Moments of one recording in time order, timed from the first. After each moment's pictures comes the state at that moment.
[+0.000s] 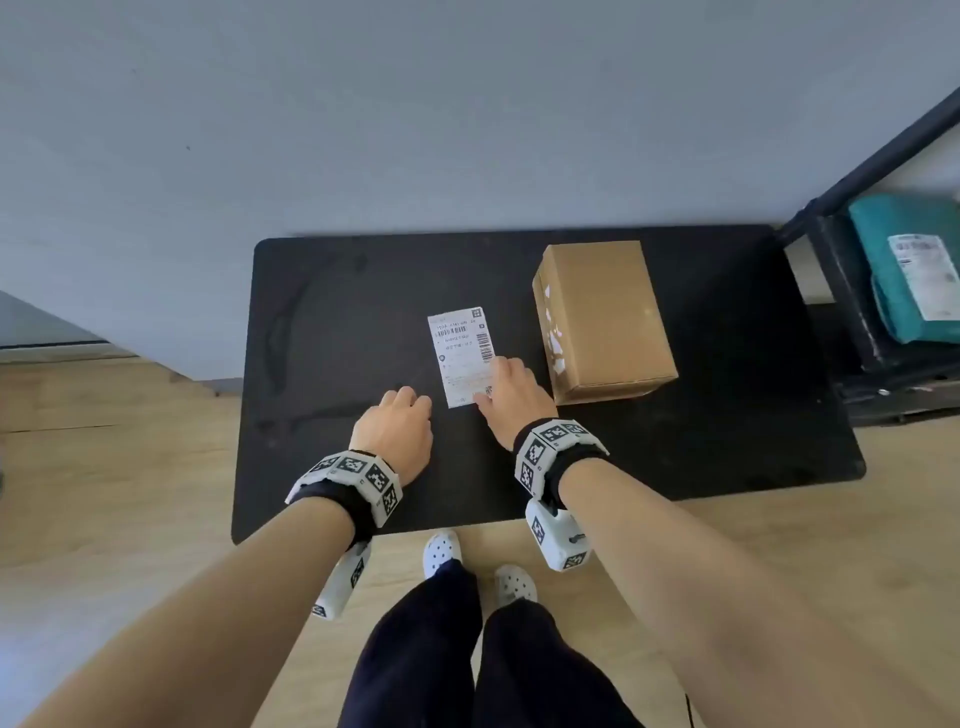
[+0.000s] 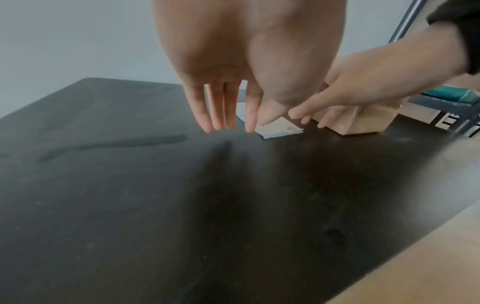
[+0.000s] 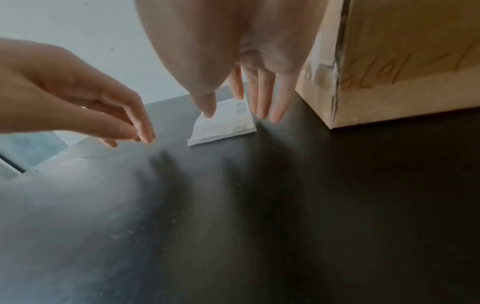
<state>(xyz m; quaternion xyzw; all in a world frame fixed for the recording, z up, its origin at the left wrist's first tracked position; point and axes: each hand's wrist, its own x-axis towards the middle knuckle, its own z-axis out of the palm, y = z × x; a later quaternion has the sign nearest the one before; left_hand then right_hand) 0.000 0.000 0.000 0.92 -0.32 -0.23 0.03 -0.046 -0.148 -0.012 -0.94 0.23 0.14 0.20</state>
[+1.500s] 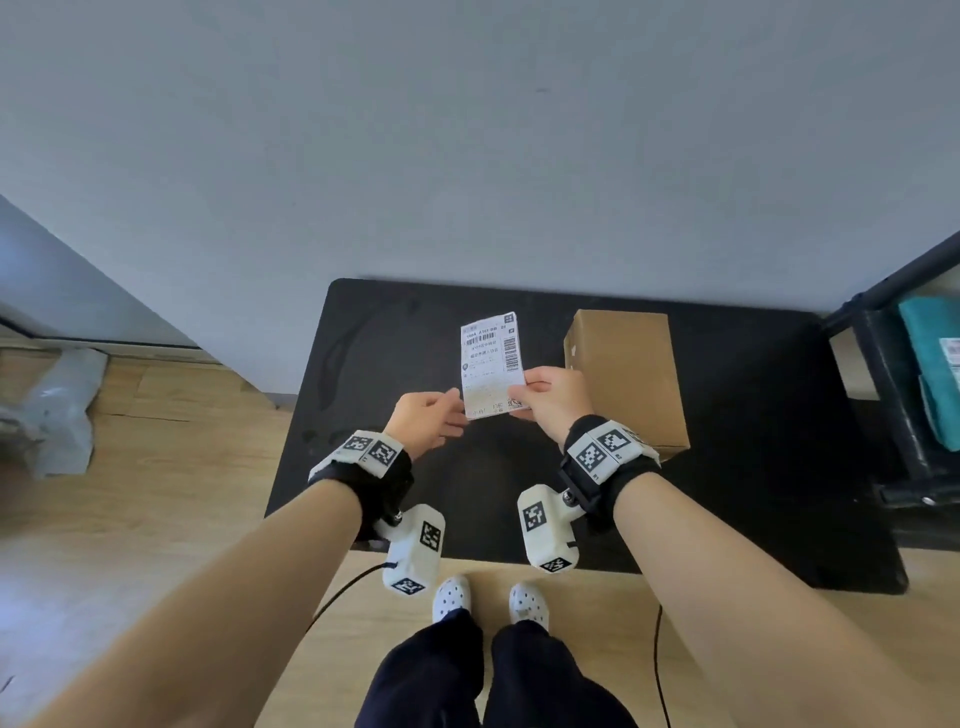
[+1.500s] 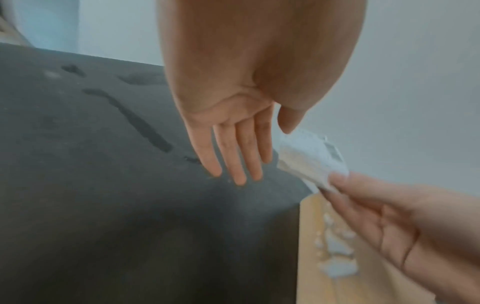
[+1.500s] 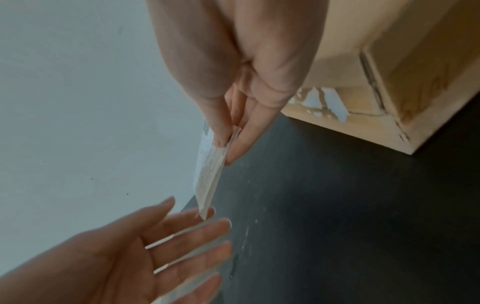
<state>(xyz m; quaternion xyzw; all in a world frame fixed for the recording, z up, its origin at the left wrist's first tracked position) 0.018 -0.025 0.039 0.78 0.08 -0.36 0.50 -0.028 -0.187 0.042 -0.73 0.31 0.05 0.61</state>
